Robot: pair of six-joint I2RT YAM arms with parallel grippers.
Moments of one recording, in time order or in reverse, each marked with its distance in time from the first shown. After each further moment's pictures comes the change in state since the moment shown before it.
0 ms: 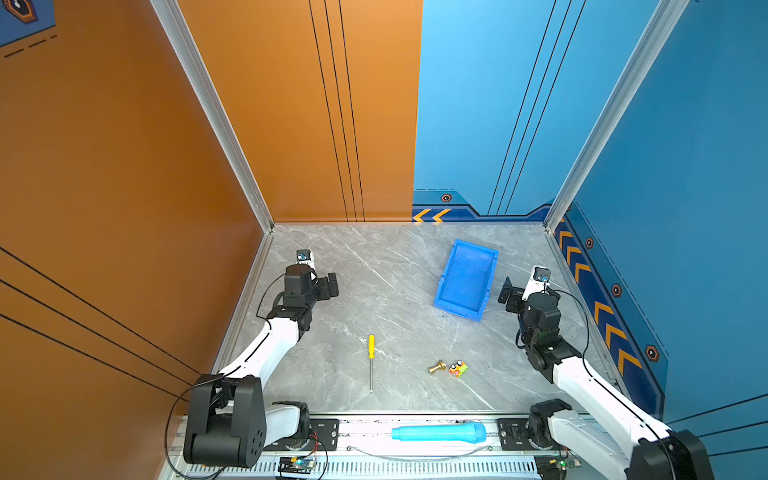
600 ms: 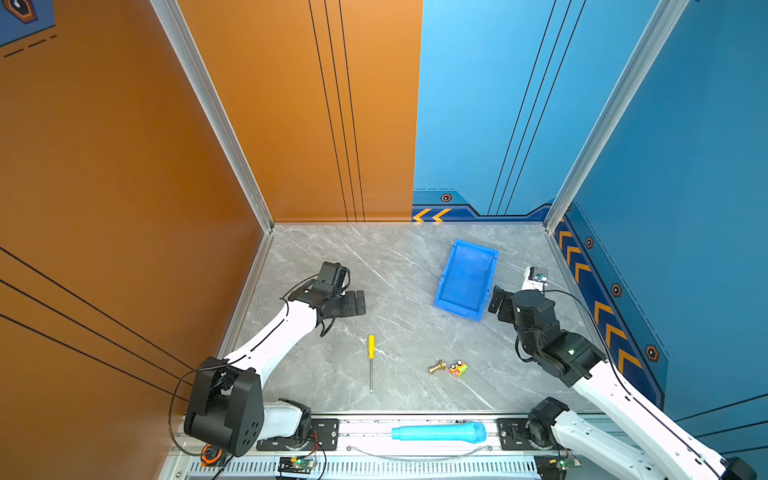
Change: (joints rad) left arm -0.275 0.083 0.189 -0.582 0.061 -0.240; right arm 0.321 -0.063 0.320 -0.711 0.112 0.329
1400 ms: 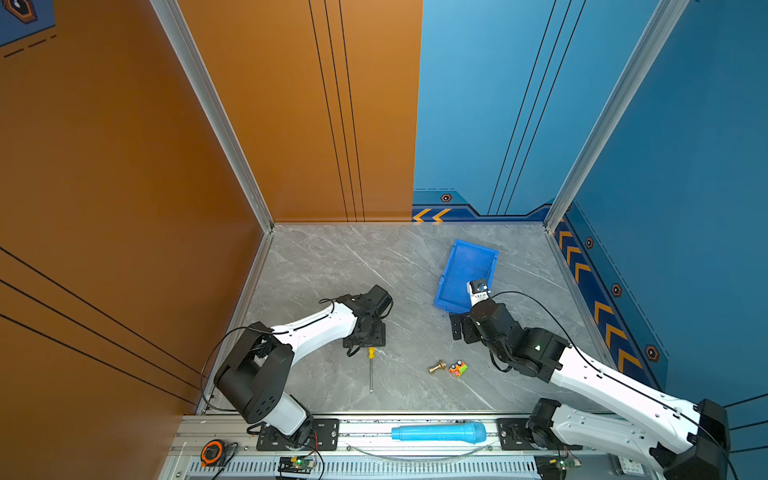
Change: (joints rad) left arm -0.321 0.215 0.019 -0.161 -0.114 -0.269; right arm 0.279 0.159 0.031 -0.029 -0.143 -0.073
